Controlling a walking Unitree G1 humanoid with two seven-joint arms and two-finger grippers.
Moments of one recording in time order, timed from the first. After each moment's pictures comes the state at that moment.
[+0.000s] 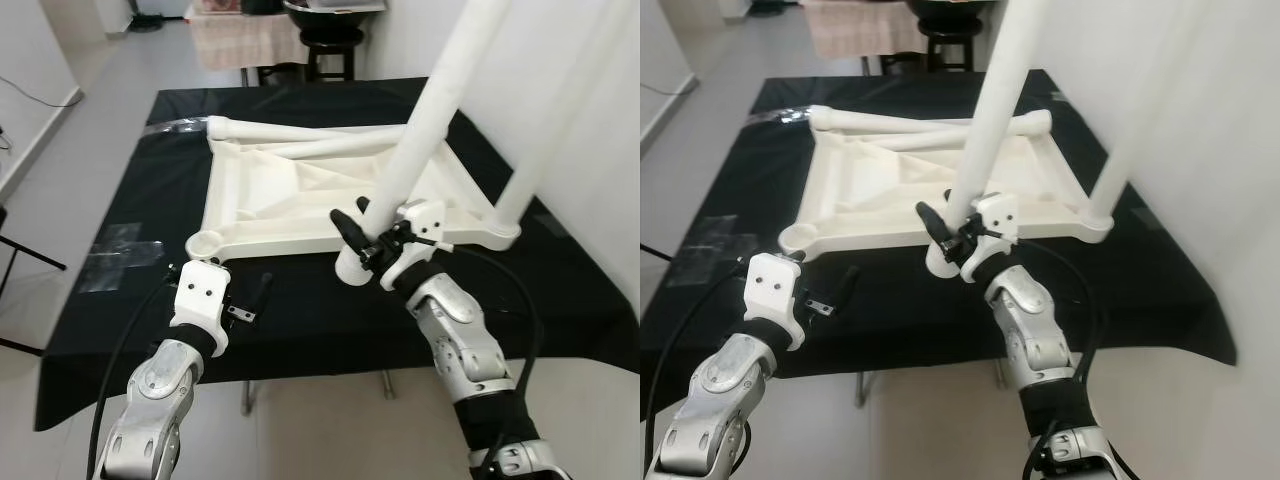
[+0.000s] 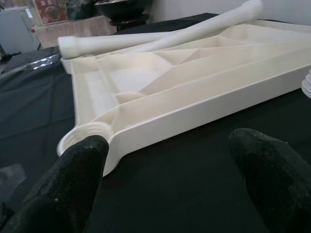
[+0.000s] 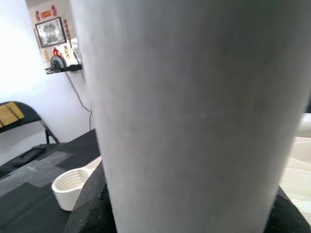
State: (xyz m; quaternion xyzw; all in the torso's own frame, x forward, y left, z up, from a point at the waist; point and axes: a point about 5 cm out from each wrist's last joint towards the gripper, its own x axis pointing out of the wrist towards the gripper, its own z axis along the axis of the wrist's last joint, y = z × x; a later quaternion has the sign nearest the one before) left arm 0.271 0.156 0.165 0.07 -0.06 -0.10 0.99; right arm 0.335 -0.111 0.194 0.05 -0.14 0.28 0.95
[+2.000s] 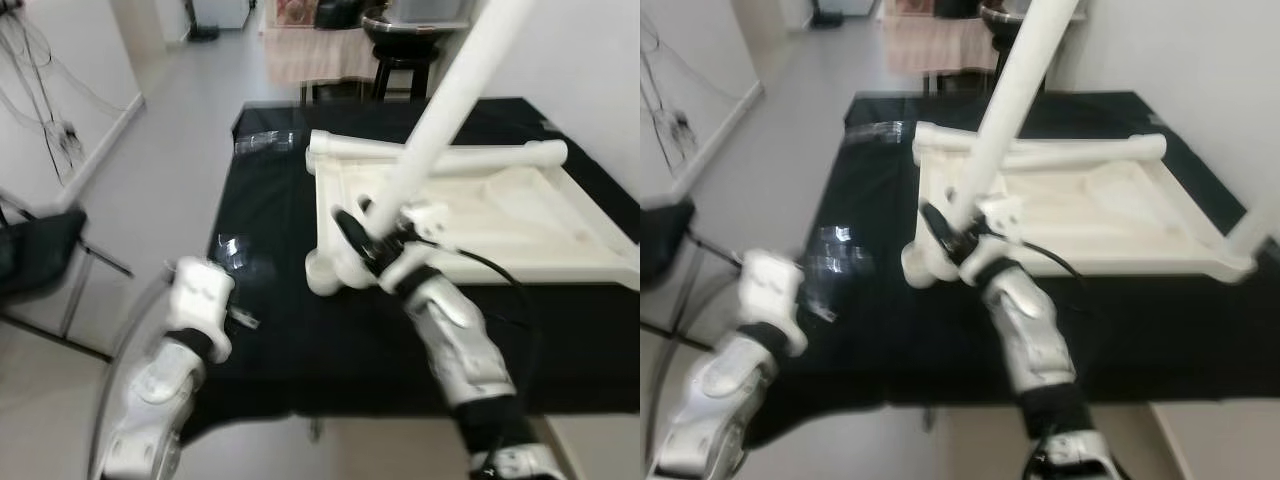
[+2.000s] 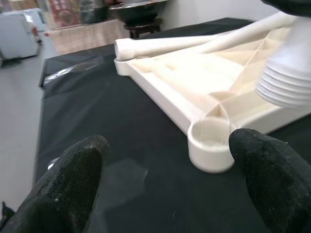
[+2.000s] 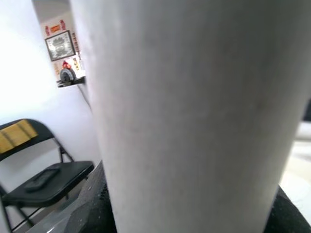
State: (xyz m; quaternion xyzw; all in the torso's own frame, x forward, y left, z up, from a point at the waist) left arm 0.269 0.139 0.173 0.06 -0.08 -0.17 0.98; right arm 0.341 -0.131 0.200 0.07 -0.16 0.24 0.95
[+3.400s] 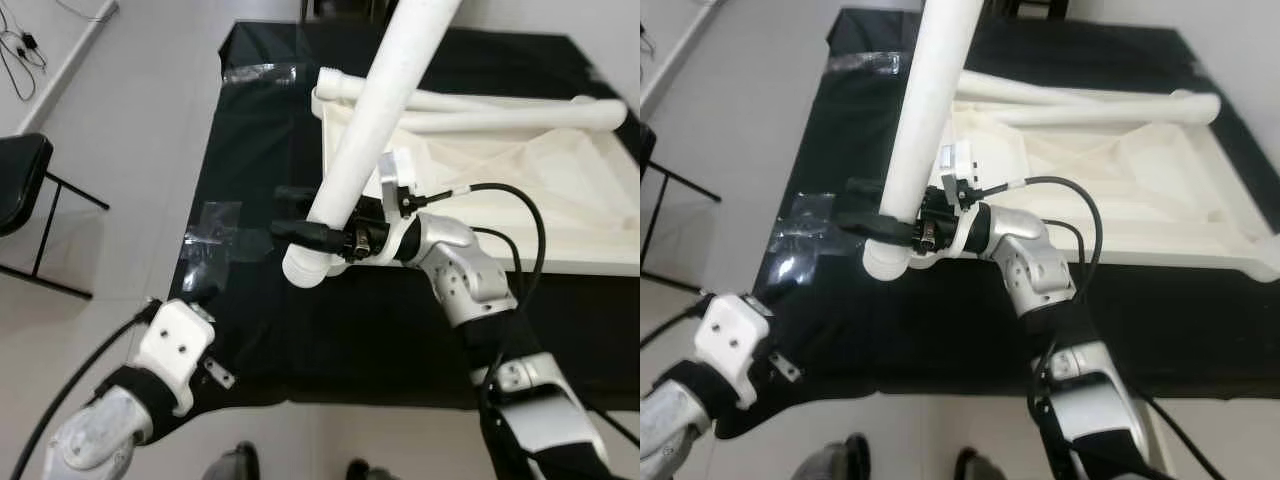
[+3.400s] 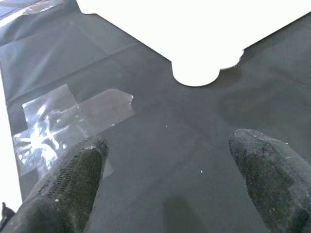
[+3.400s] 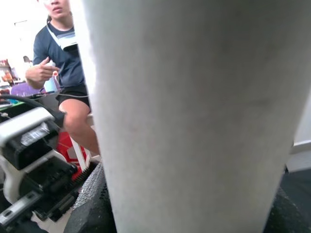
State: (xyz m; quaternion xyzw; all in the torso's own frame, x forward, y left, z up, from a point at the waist) left arm 0.199 0.162 0.196 0.16 -0.07 -0.22 0.96; right arm 0.340 -0.084 0.261 0.01 -0.15 0.68 0.72
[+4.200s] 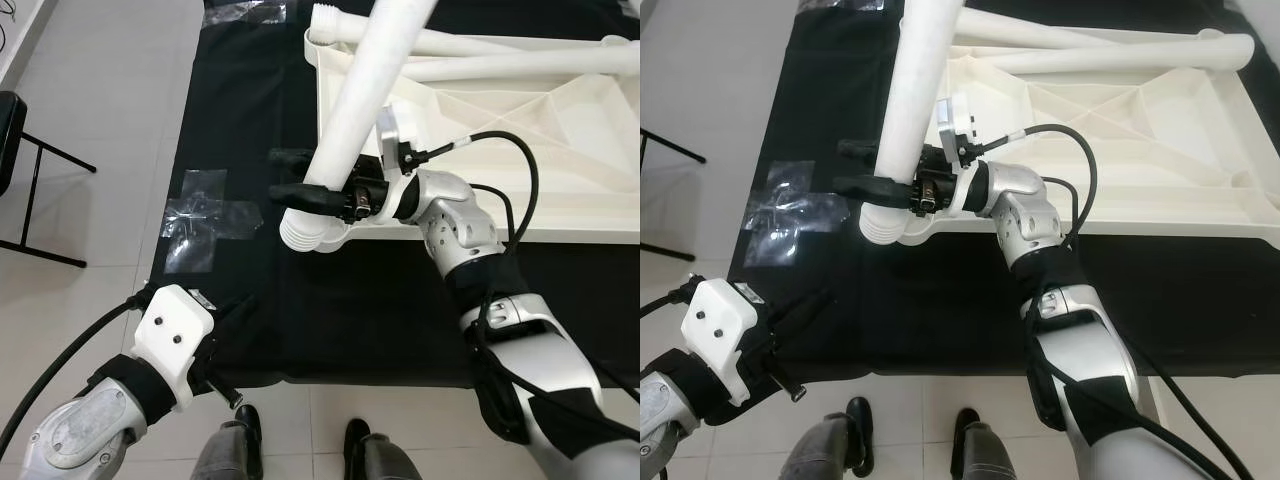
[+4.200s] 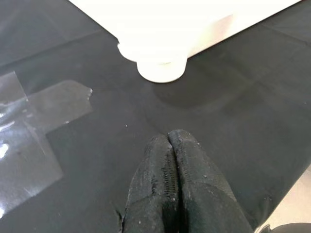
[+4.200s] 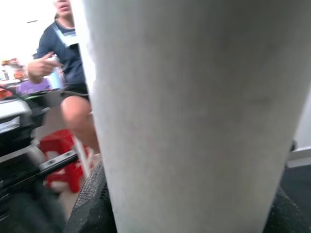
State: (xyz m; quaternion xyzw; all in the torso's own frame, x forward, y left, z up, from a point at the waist) left arm 0.189 0.152 0.212 0.13 -0.06 -0.27 0.95; right arm 0.364 -0.077 0.294 -0.03 -0.18 0.69 0.70
